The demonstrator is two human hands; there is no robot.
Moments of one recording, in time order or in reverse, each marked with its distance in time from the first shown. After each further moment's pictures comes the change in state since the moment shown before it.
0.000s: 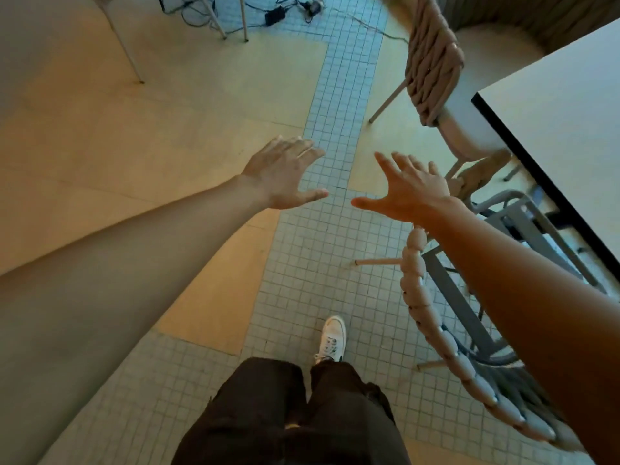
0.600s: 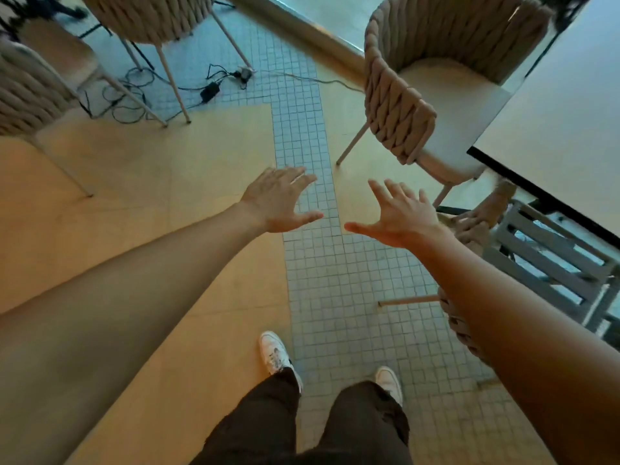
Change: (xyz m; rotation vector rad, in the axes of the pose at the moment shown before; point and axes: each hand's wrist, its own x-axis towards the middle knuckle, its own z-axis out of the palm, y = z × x) left_hand 0.160 -0.181 -0.041 0.031 -0.033 0.294; right_hand 0.146 -0.074 -0.052 0.133 0.072 0.373
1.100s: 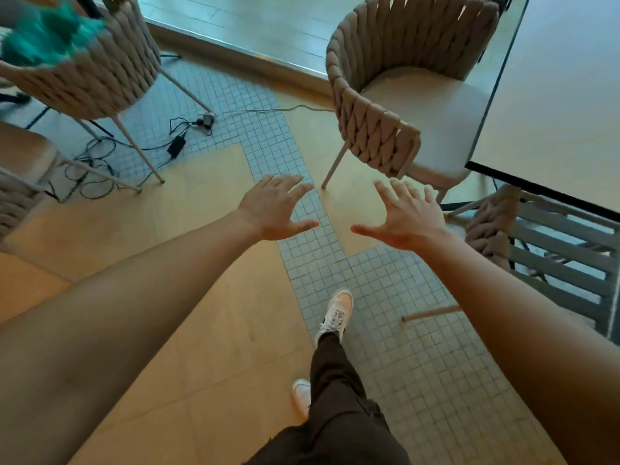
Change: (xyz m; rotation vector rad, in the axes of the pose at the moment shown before) left_hand 0.117 -0.090 -0.028 0.122 0.005 0.270; right_hand 0.081 -0.010 -0.027 0.067 0.103 0.210
